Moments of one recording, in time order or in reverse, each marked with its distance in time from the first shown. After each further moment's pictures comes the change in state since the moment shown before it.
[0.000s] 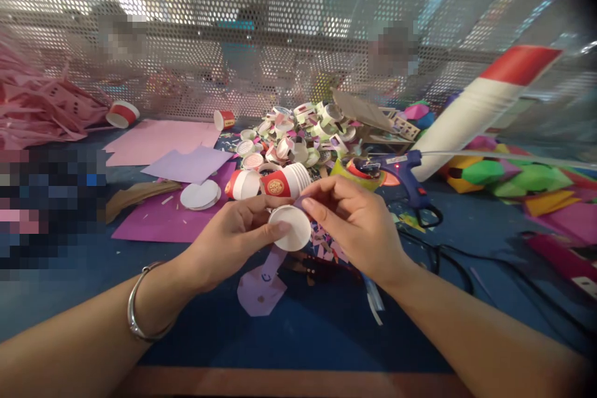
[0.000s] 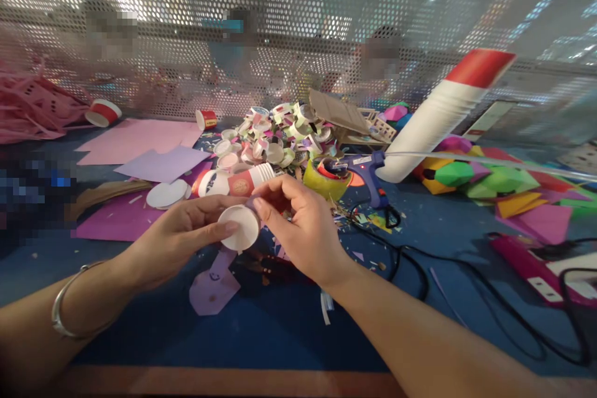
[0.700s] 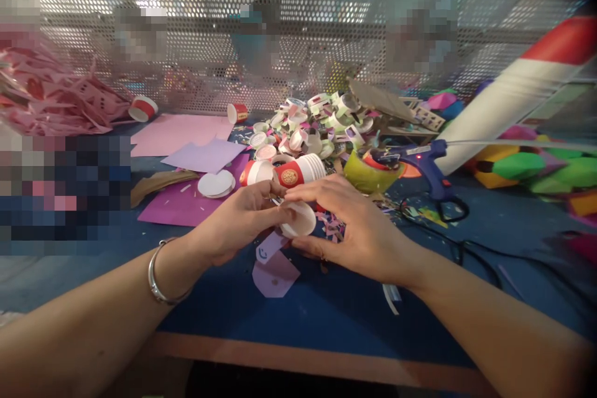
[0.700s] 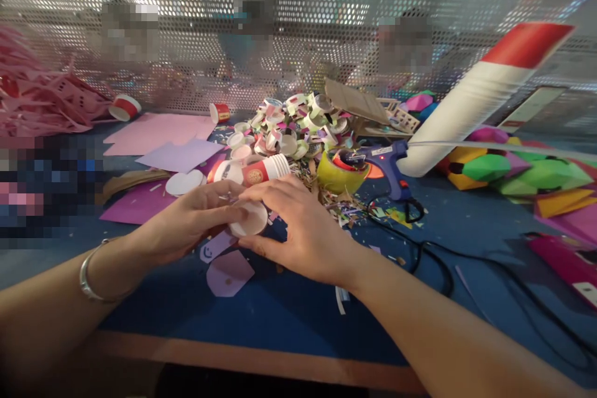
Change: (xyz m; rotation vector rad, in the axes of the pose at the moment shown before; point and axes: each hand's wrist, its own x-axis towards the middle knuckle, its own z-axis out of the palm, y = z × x) left_hand -0.002 0.010 -0.001 -0.031 0.074 -0.106; right_hand 0.000 -0.003 -0.001 -0.374 -0.344 -0.403
